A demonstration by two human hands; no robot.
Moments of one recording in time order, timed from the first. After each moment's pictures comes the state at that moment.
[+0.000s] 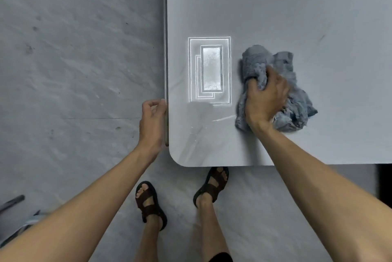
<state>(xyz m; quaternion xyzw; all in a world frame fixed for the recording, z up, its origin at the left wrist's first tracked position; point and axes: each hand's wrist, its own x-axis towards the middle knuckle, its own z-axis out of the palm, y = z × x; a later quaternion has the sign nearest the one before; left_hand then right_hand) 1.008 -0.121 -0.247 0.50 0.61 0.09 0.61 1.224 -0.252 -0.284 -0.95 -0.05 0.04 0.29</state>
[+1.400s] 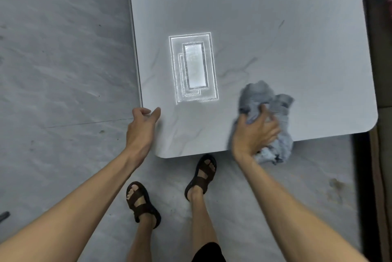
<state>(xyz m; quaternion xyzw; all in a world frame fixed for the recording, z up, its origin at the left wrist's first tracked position) 1.010 -0.158 -0.233 0.61 0.60 -0.08 0.51 1.156 -0.353 -0.280 -0.98 0.09 0.01 0.19</state>
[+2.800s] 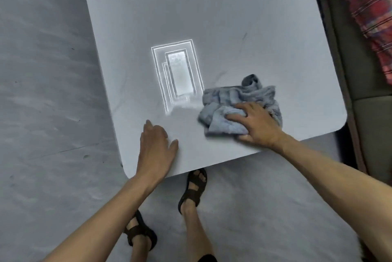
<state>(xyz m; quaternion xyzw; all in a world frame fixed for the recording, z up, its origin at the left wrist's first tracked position) 1.074 -0.216 -0.233 0.82 0.40 -0.15 0.37 1.297 -0.440 -0.280 -0.81 -0.56 0.14 0.07</state>
